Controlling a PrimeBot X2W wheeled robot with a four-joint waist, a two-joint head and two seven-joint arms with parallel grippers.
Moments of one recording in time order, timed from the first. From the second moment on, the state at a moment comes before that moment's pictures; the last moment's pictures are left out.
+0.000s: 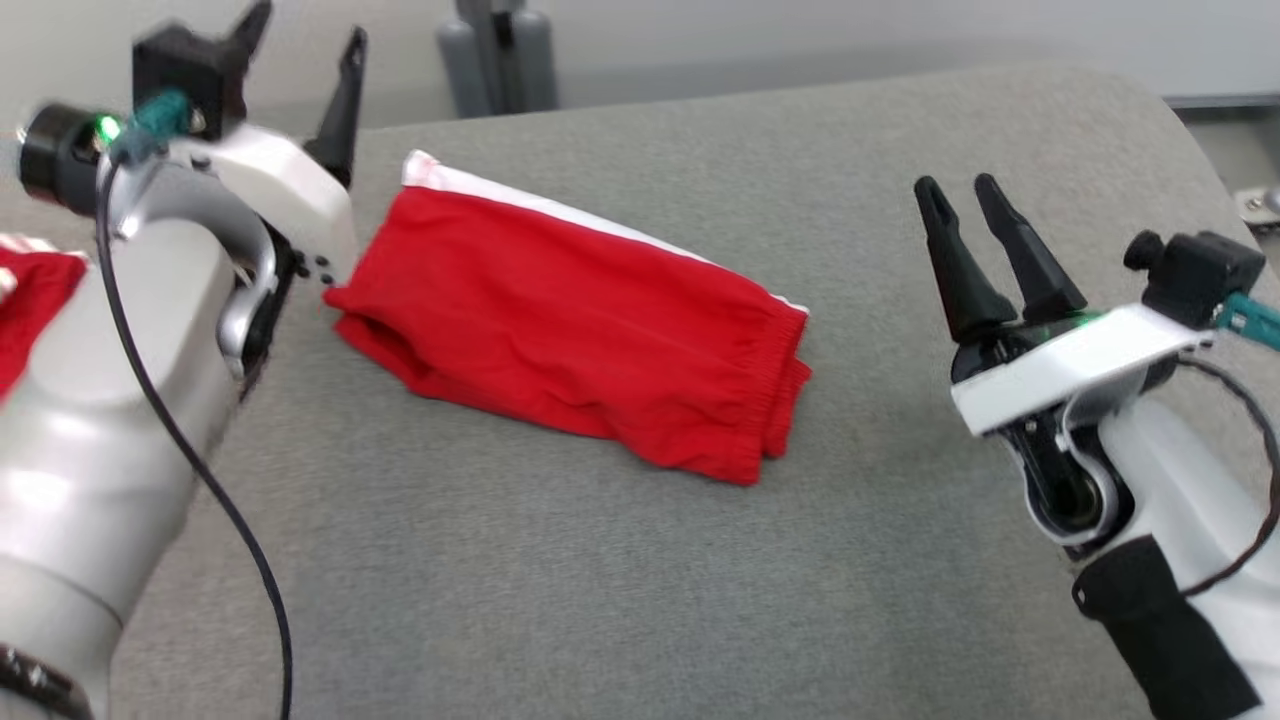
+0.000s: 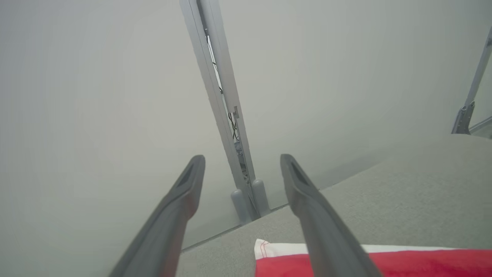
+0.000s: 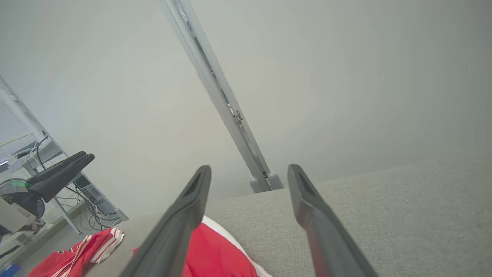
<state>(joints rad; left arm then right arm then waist) -1.14 0.34 -0.96 0.93 -0.78 0.04 -0.26 -0.68 -0.28 0.55 0.45 0.97 0.13 -0.26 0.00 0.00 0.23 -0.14</state>
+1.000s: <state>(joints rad) -0.03 0.06 -0.11 0.20 -0.22 0.04 -0.26 -0.15 -0.05 0.10 0.30 0.42 0.13 -0.26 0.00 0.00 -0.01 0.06</state>
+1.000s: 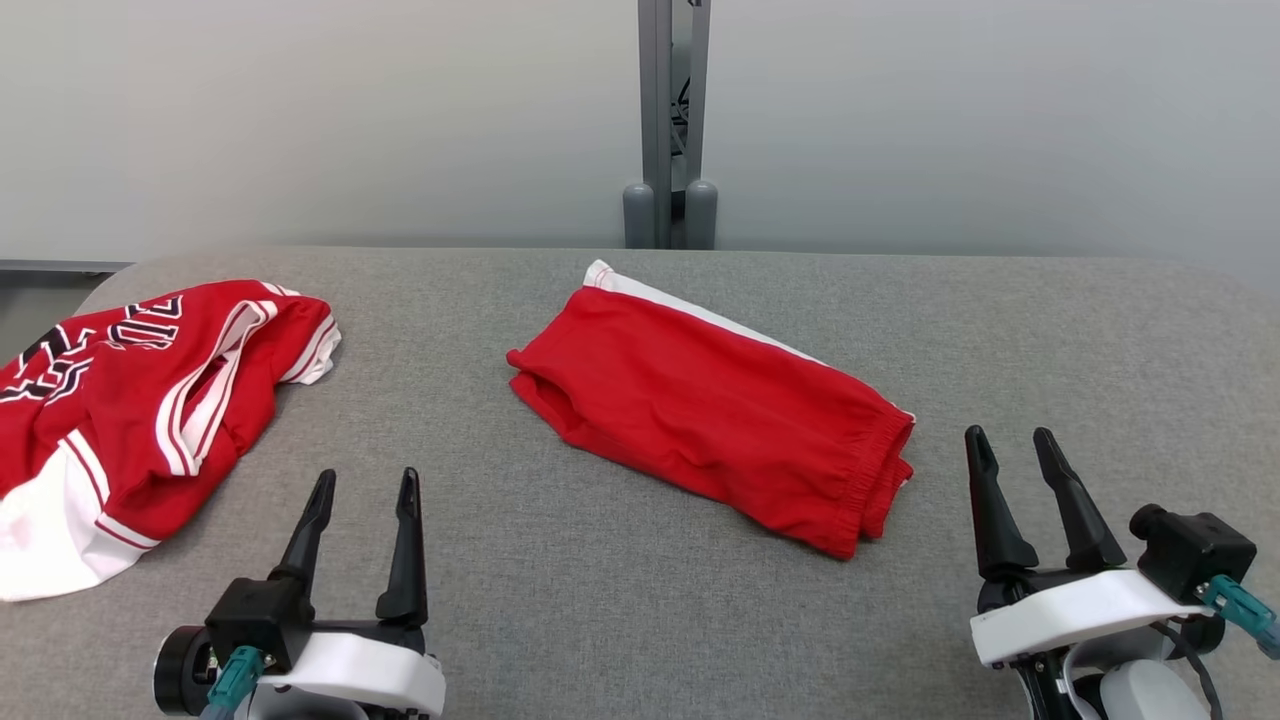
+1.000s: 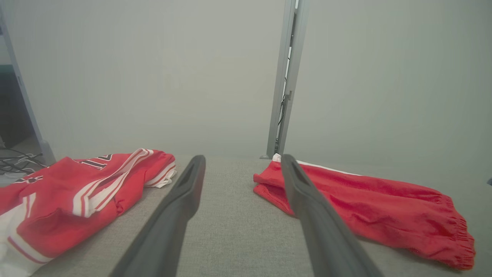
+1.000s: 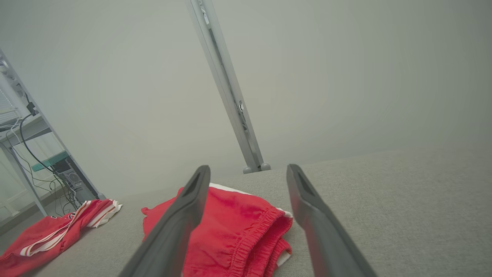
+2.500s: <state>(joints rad) -0.09 0.05 -0.18 0.22 -0.23 0.05 -0.26 -0.52 -0.08 0.39 1.01 1.37 0.13 -0.25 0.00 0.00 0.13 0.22</state>
